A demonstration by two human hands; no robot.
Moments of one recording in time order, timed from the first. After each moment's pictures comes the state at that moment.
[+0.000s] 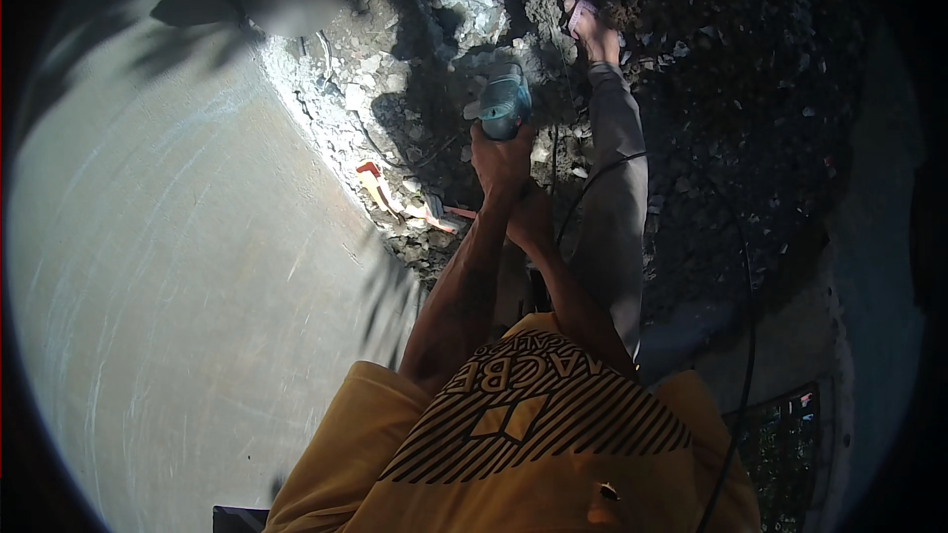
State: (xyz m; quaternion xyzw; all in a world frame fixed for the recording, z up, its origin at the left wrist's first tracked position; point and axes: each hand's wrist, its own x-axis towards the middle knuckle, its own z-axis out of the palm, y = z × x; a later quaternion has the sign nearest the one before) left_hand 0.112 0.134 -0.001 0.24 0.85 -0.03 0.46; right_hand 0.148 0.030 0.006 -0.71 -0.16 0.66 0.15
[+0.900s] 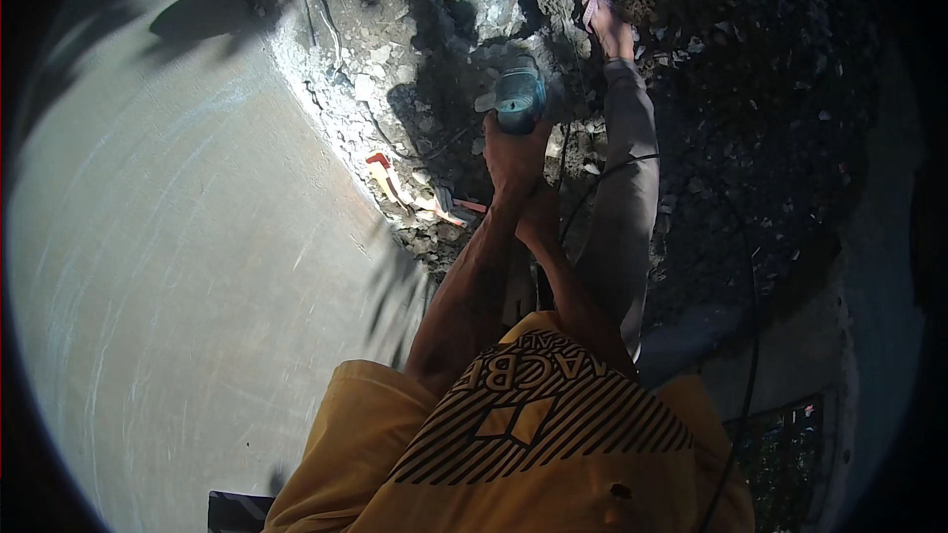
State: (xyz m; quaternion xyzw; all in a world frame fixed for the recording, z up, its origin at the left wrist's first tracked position) left_hand 0.122 0.129 -0.004 0.27 0.84 -0.05 0.46; right_hand 0.148 0.022 0.001 -0.73 -0.17 0.63 0.21
